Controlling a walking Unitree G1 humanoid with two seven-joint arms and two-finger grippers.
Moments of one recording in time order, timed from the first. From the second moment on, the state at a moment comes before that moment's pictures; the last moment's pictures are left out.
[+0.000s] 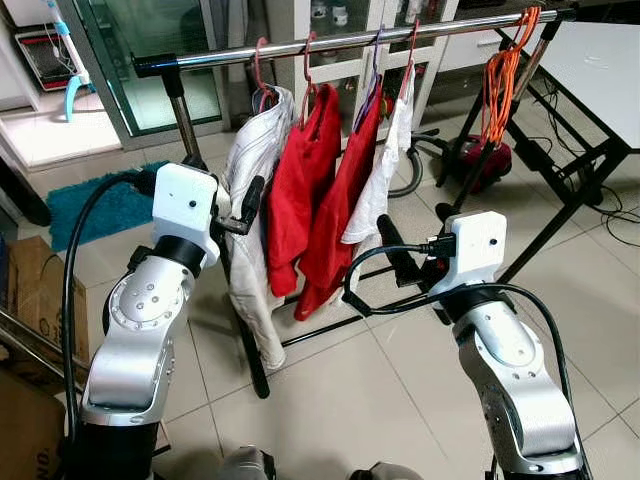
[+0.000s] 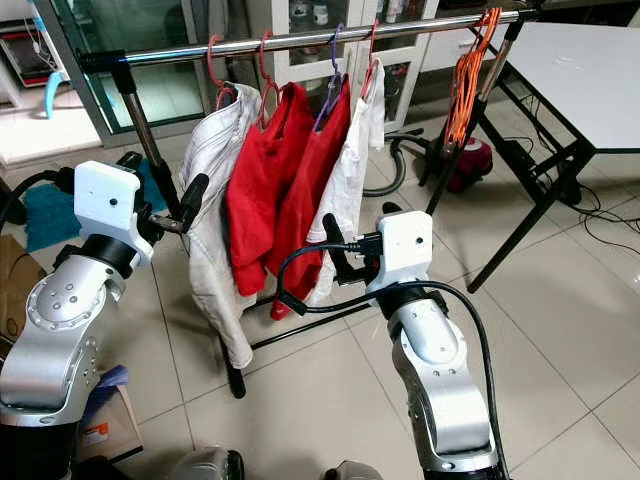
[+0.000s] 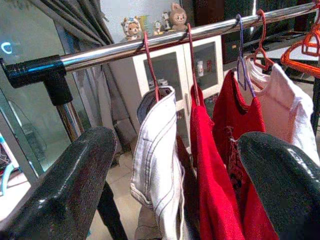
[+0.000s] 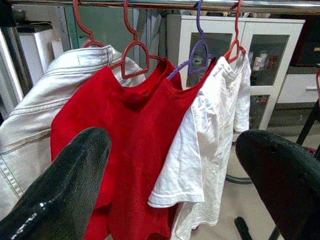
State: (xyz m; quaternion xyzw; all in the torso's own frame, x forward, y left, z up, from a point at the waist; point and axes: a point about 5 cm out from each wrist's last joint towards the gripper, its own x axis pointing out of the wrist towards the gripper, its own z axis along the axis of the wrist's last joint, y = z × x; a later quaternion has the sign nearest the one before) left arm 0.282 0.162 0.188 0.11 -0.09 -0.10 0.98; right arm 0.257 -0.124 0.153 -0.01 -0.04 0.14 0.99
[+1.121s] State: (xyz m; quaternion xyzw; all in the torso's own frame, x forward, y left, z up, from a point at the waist) left arm 0.268 0.135 0.188 0.05 -0.10 -0.16 0.98; right arm 0.245 -0.121 0.175 0.05 -0.10 0.18 0.98
